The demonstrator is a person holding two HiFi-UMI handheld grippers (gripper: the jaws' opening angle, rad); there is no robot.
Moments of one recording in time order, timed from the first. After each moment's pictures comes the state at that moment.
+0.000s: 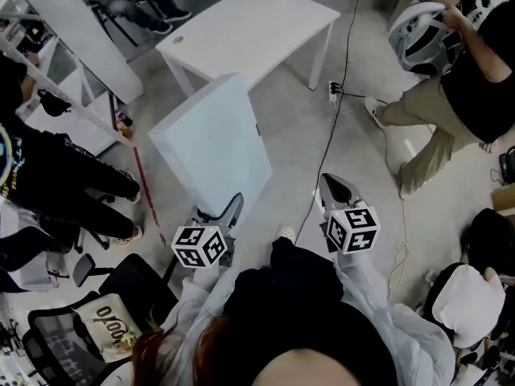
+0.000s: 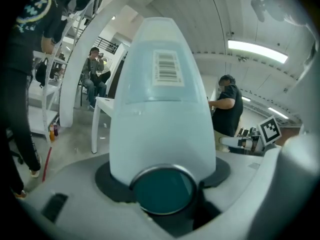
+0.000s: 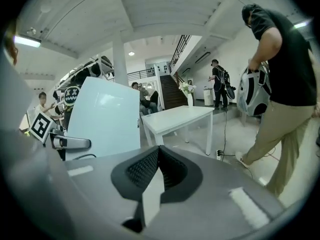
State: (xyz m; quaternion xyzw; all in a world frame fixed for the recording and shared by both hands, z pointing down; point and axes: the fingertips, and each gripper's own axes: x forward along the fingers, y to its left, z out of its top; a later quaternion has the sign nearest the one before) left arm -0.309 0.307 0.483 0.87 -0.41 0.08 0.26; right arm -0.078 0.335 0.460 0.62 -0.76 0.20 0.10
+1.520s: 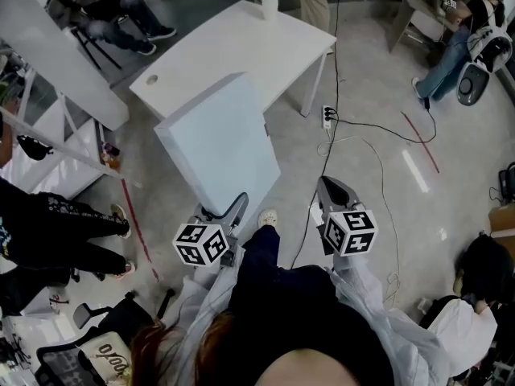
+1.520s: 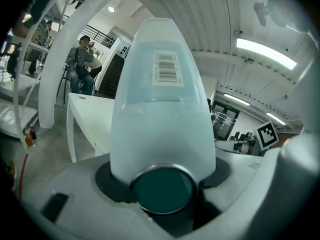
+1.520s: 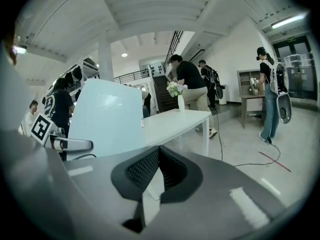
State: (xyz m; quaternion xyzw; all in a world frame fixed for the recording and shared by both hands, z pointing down) left arm -0.171 0.084 0.477 0.88 -0.37 0.07 0.28; right arm 0.040 0.120 0.459 0.63 -0.74 0.22 0.08
